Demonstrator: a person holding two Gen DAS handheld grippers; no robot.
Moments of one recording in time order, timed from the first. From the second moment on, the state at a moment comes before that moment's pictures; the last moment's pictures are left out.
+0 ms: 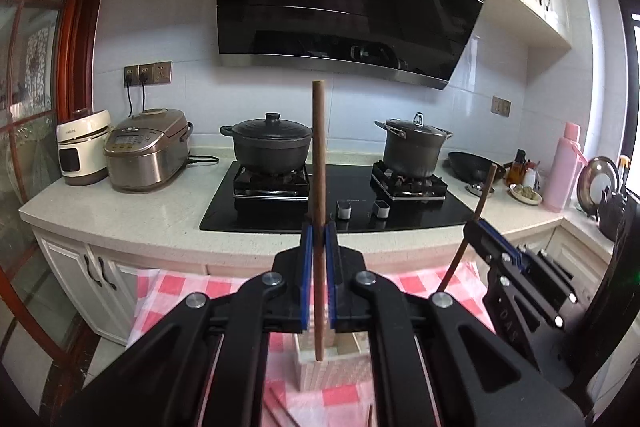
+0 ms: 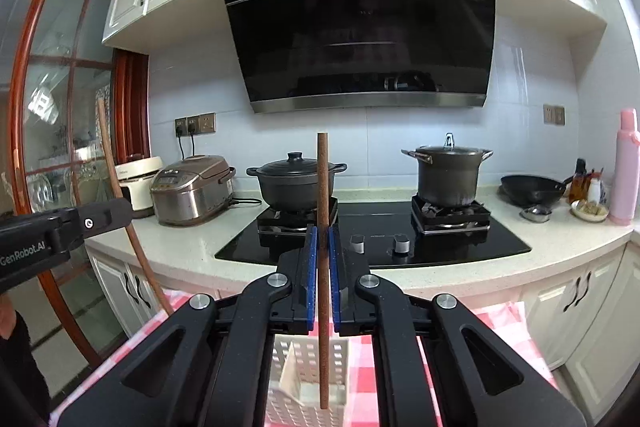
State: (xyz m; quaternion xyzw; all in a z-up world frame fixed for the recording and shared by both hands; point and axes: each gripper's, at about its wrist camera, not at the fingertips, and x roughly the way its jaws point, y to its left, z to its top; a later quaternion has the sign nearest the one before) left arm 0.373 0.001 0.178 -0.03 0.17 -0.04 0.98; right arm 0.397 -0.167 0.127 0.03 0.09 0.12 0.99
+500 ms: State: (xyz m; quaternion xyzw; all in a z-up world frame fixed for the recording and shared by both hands) left arm 0.457 0.006 0.087 -0.06 0.29 -0.08 0.95; right arm 0.459 -0.154 0.052 0.04 0.20 0.15 0.97
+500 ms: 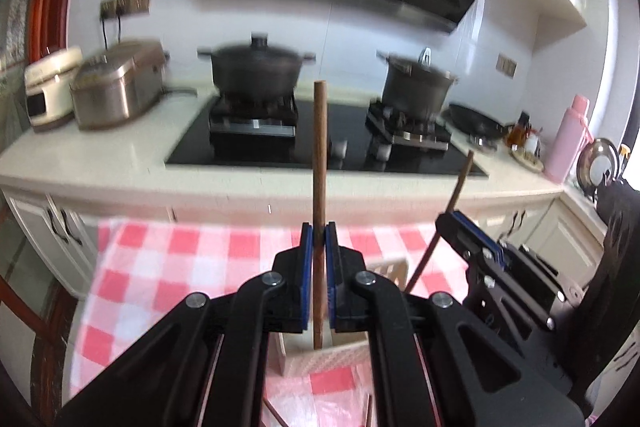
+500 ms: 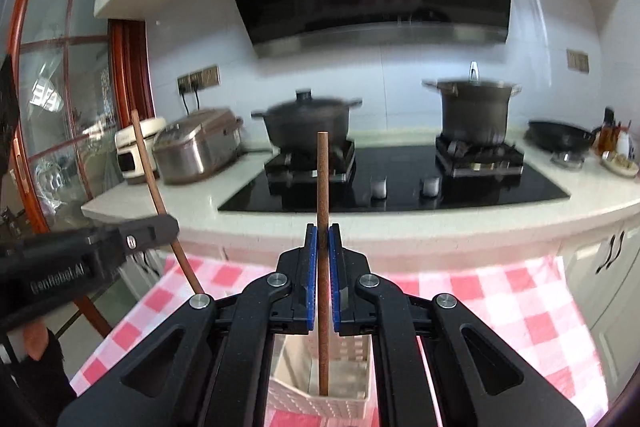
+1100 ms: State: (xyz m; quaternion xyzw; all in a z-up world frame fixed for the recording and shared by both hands) left arm 0.485 0.035 0.040 -0.08 0.34 -0.04 0.94; right arm 0.488 -0.171 0.030 0.07 0.24 0.13 0.96
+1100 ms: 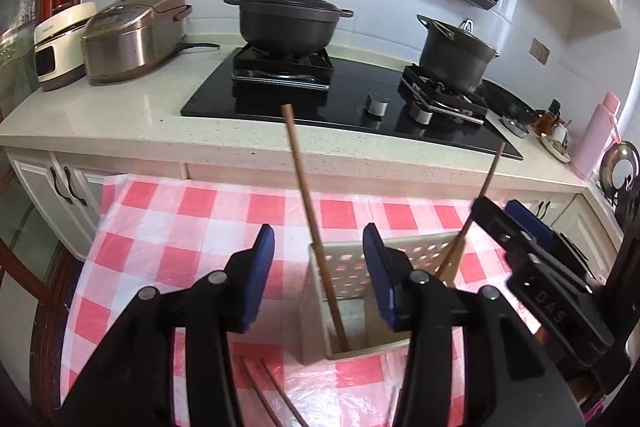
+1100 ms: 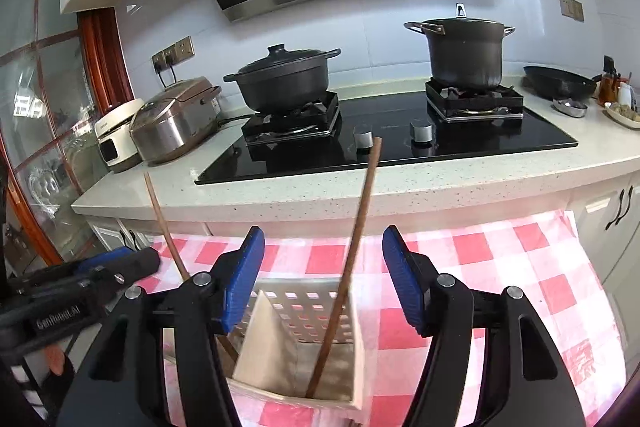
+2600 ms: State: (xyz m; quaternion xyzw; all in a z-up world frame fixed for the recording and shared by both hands) left arm 0.296 0.035 -0.104 -0.02 0.38 0.01 0.93; right arm 0.282 -0.191 -0.109 0.05 0.35 0.13 0.93
